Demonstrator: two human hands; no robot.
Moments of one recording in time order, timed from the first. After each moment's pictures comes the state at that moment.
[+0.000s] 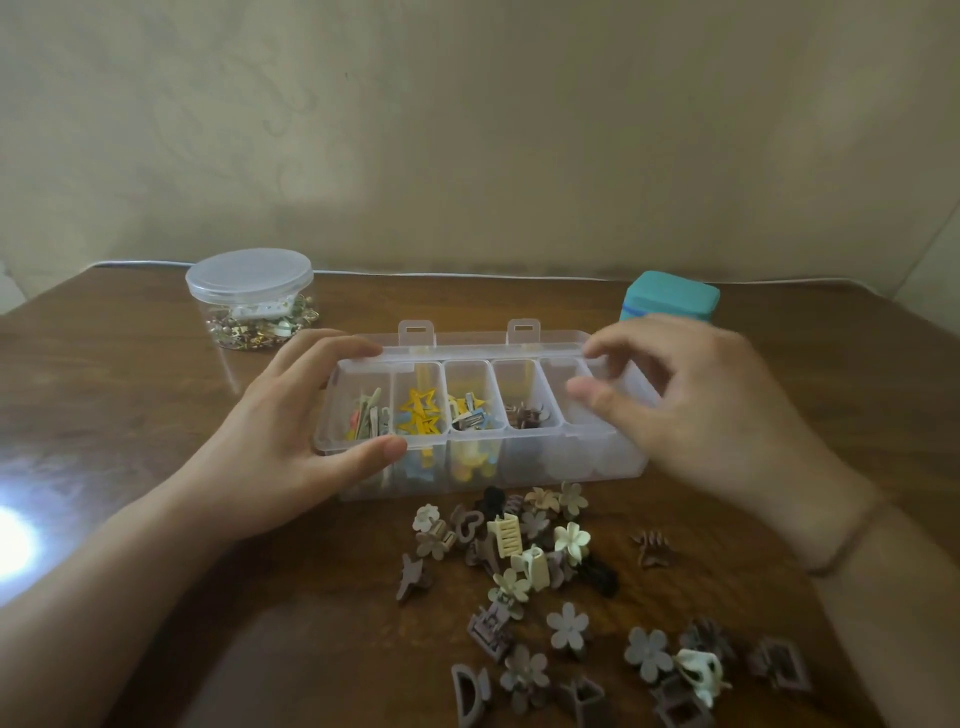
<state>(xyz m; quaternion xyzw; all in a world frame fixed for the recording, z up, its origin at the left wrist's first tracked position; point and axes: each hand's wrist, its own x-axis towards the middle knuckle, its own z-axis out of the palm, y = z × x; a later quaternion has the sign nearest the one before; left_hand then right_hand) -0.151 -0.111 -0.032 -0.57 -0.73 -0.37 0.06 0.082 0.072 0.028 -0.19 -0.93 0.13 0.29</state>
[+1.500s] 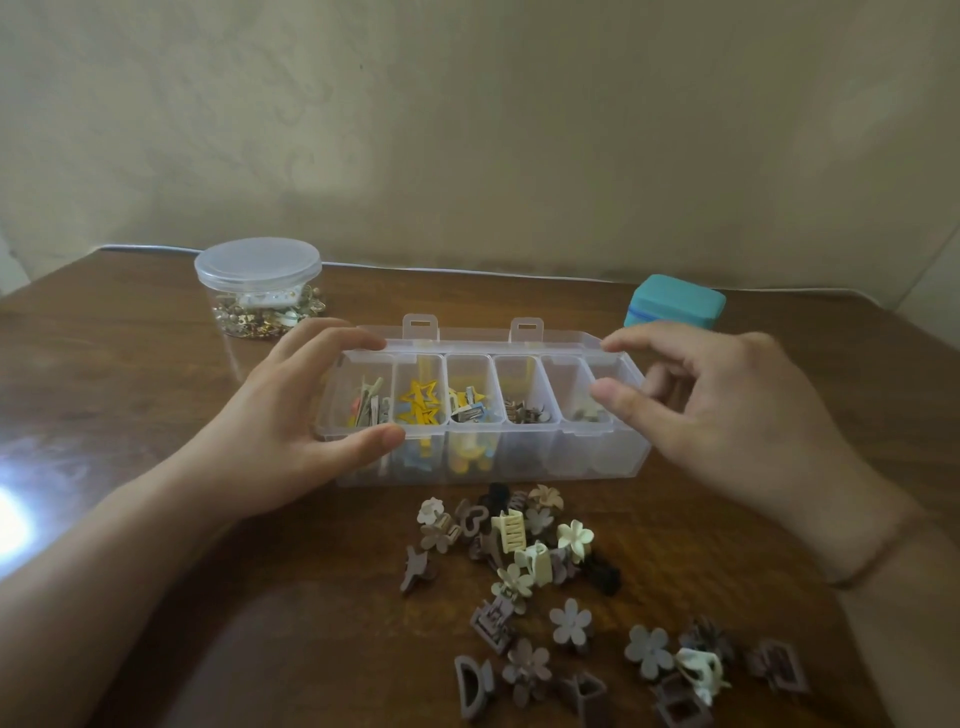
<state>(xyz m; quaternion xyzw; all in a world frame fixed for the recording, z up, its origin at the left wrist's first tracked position) -0.158 -0.113 -0.032 -0.58 -0.73 -0.37 0.05 0.092 0.075 0.028 -0.20 -0.93 0.12 0.29</state>
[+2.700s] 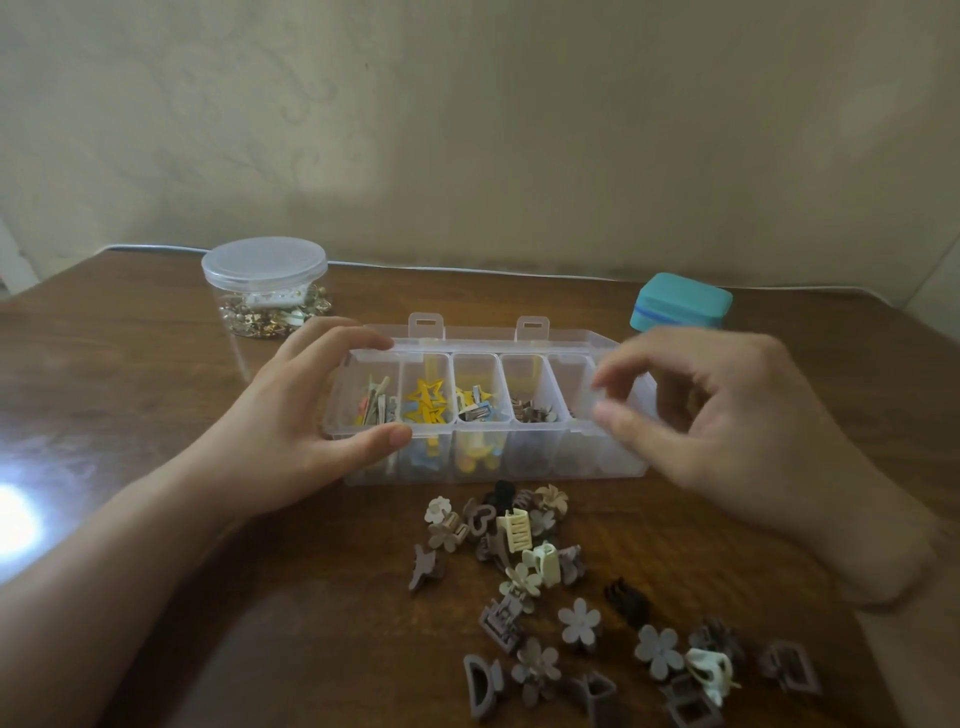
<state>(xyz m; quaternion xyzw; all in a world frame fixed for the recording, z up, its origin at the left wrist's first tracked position) -0.160 -0.113 -0.033 -0.58 -0.72 -0.38 0.04 0.092 0.064 0.032 -0.10 -0.95 0.15 0.27</state>
